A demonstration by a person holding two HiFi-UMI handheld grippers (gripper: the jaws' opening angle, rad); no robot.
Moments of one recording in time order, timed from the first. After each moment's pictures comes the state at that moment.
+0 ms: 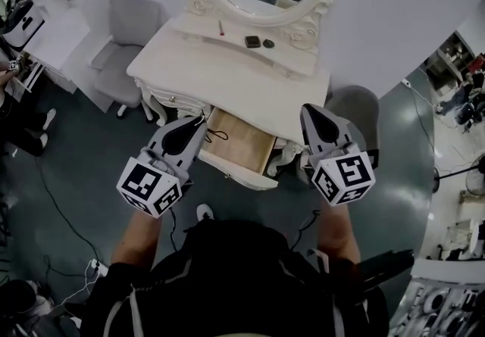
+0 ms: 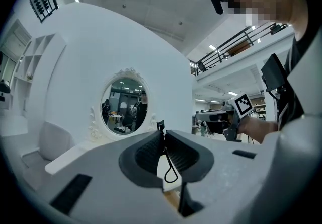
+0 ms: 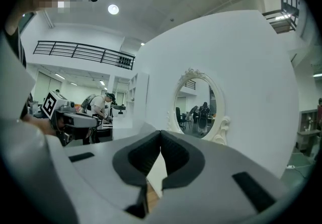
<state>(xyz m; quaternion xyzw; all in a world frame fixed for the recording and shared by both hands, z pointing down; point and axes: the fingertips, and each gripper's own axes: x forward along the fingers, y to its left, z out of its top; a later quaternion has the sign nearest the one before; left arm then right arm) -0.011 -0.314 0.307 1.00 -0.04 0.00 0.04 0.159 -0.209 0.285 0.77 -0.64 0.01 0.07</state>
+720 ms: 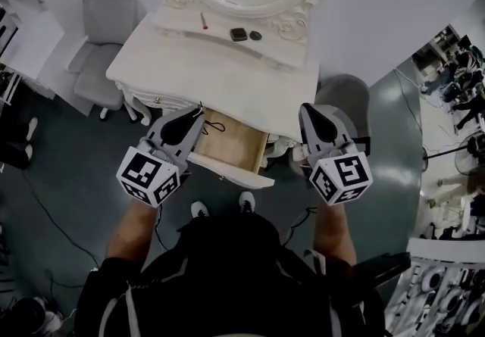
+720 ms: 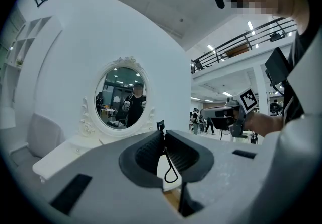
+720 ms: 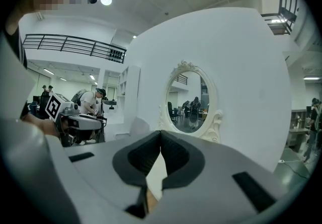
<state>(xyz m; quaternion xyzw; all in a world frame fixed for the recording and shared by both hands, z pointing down) 0.036 -0.366 0.341 1.00 0.00 0.03 0.05 0.183 -0.232 0.305 0.80 -0.59 0.04 0.08</state>
